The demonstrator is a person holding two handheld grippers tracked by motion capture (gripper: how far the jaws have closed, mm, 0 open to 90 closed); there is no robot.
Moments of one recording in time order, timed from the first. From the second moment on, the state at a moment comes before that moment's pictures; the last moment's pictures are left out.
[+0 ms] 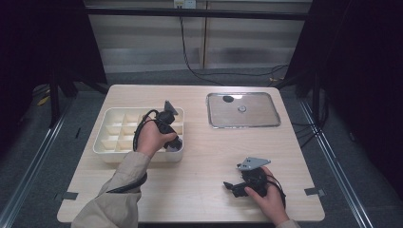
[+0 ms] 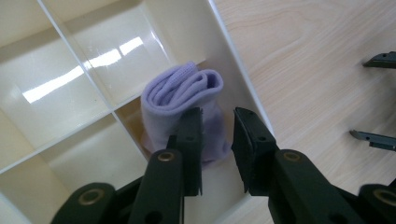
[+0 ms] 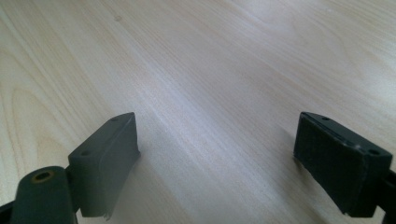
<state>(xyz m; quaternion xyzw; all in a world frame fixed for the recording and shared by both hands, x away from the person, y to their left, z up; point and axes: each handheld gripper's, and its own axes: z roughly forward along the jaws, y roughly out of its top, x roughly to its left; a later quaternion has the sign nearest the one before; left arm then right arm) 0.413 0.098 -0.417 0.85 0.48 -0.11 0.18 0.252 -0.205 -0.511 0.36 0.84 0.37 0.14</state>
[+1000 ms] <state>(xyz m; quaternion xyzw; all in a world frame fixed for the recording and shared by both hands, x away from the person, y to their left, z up) 0.408 0.104 -0.404 0.86 0.46 -0.07 0.20 0.252 -0.205 -0.511 0.36 0.85 0.37 0.14</state>
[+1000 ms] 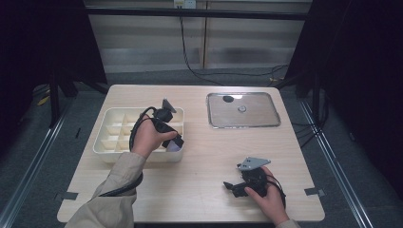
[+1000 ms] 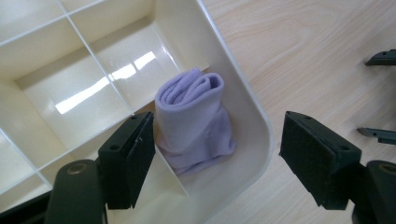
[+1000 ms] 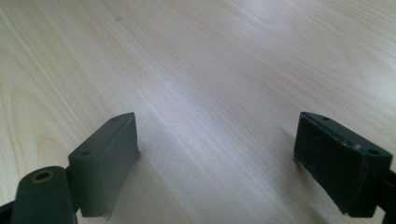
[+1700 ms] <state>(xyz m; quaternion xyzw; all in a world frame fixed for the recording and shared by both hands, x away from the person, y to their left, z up) 0.398 0.094 -0.395 0.88 0.42 -0.08 0.21 0.252 -0.205 -0.510 0.36 0.84 0.37 0.14</state>
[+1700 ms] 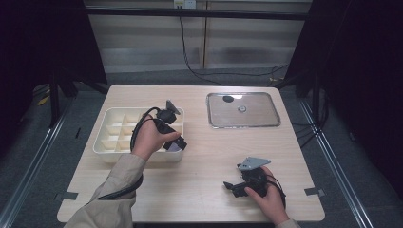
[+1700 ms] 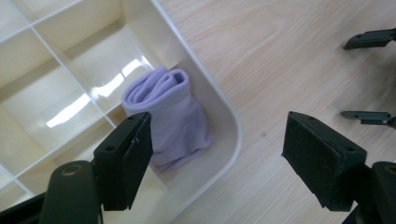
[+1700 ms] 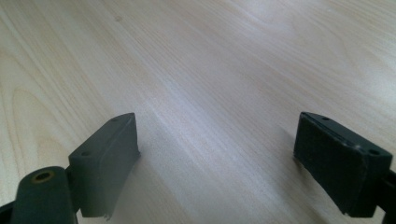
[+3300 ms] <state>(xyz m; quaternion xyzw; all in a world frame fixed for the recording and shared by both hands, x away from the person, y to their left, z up) 0.349 0.056 -0.403 0.91 0.31 -0.12 0.25 0.252 -0.205 -0.510 0.36 0.85 0.37 0.14</state>
